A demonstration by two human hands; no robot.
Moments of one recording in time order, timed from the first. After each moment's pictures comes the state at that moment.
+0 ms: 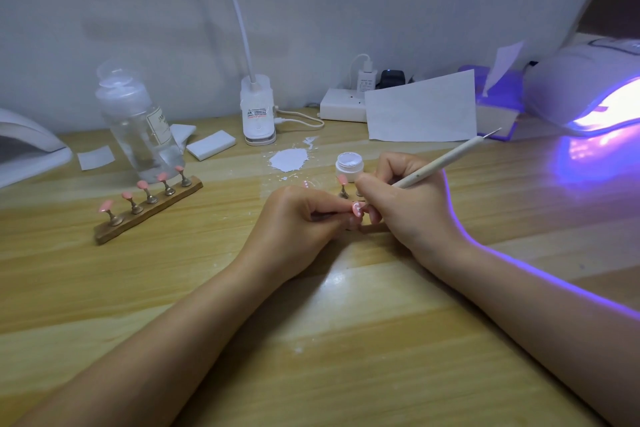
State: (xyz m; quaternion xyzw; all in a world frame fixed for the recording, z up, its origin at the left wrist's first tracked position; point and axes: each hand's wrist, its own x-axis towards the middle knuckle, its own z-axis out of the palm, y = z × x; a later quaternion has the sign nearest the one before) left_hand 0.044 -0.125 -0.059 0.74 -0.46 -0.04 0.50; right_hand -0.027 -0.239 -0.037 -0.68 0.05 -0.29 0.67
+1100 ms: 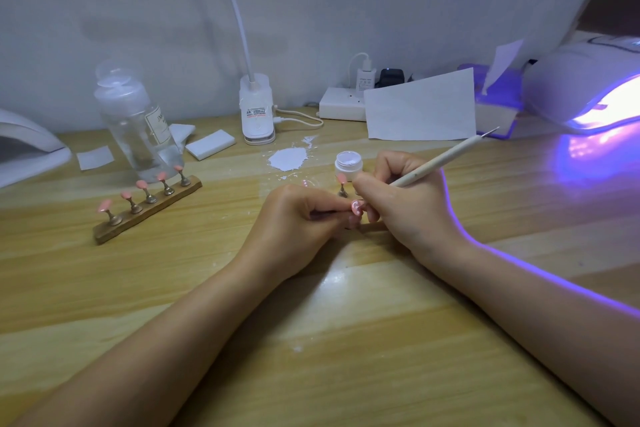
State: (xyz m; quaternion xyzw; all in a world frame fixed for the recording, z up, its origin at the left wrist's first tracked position) left_hand 0.043 -0.124 -0.058 0.74 -0.46 -0.04 0.50; right_hand -0.023 -0.243 -0.042 -0.68 0.05 -0.29 0.67
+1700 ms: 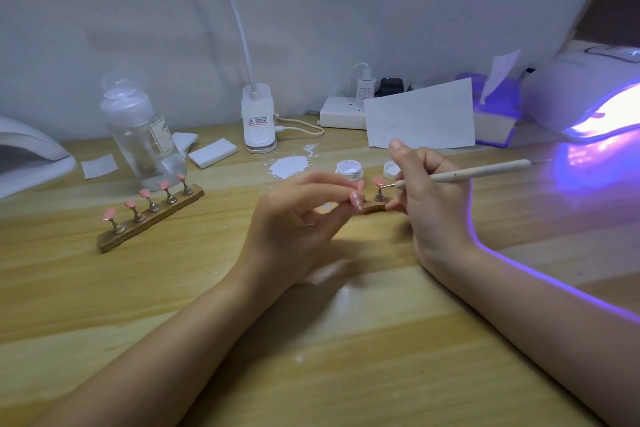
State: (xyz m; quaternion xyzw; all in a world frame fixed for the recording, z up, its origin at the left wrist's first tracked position) left_hand 0.034 -0.125 -0.049 0.67 -0.49 0.11 0.55; right_hand -0.019 -0.255 -0.044 -0.58 0.12 -0.42 0.69
